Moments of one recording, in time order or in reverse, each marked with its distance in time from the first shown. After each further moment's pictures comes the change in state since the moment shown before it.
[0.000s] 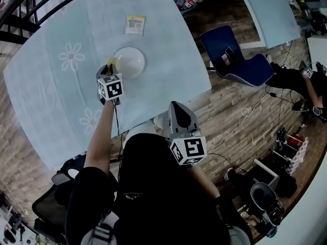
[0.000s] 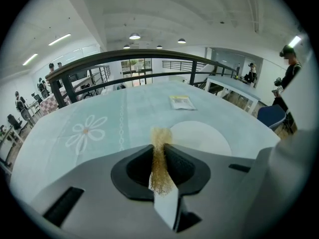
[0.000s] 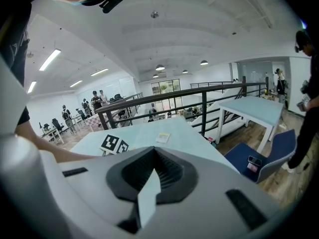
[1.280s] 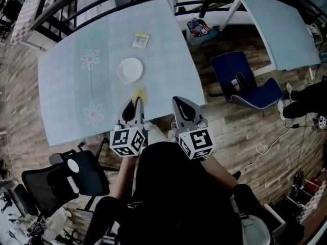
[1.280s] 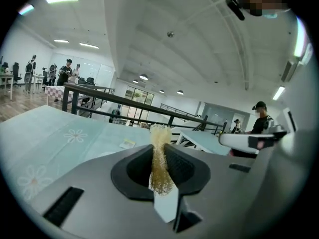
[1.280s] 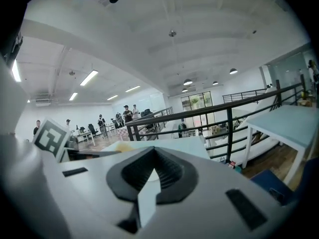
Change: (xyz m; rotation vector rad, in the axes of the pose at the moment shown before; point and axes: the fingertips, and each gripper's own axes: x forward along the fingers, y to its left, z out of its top) left arm -0.277 -0.226 0.051 -0.299 -0.507 -0.160; right arm -0.067 -0.106 0.046 -0.126 -0.188 0.396
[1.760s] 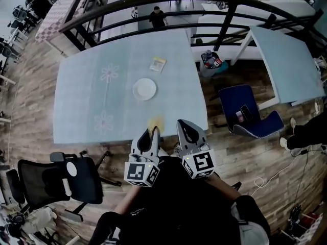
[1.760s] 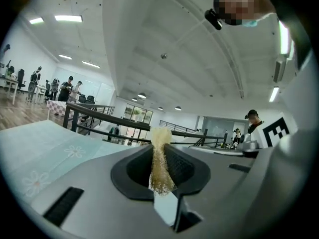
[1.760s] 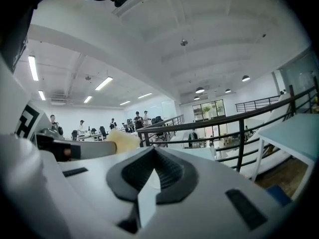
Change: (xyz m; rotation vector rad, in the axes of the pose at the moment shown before) left arm -0.079 -0.083 0.042 0.028 -0.212 -0.004; right arm -0.037 0.029 0.032 -0.071 -0.085 0.115
